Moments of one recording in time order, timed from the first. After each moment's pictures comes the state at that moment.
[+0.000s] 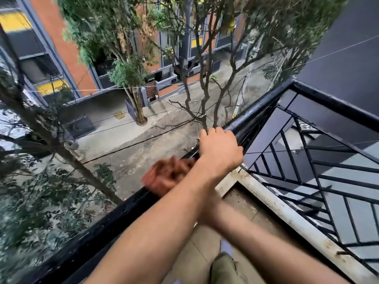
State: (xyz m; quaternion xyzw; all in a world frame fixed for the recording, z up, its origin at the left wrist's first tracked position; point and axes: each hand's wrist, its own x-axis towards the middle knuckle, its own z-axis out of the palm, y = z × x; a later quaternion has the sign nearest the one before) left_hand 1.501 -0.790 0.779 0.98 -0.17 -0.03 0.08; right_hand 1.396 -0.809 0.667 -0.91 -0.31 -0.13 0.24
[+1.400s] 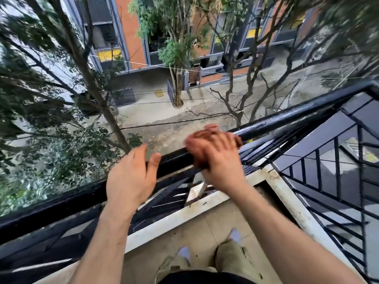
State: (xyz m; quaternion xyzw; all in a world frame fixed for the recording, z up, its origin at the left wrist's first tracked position) left_hand 1.302 -0.513 0.729 0.97 0.13 0.05 0.18; right_hand 1.400 -0.732 0.690 -0.94 -0.30 -0.12 0.13
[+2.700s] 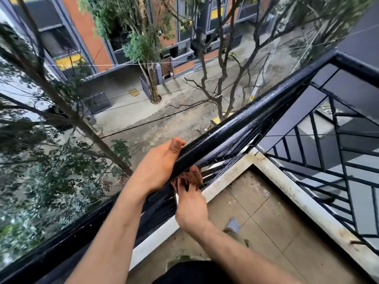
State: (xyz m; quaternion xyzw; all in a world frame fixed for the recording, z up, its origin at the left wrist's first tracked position) left_hand 1.422 -0.587 0.727 0.87 -0.06 -0.11 0.47; right_hand 1.357 -0.706 0.597 -0.98 -0.06 0.14 0.15
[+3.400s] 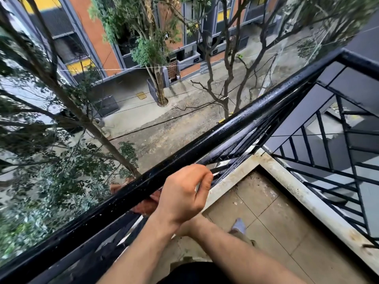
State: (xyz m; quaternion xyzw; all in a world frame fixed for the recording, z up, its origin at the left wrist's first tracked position) left_hand 1.356 -0.633 0.690 0.87 -0.21 0.18 0.41; right_hand 1.336 -0.701 0.613 -0.89 -0.21 0.29 0.28
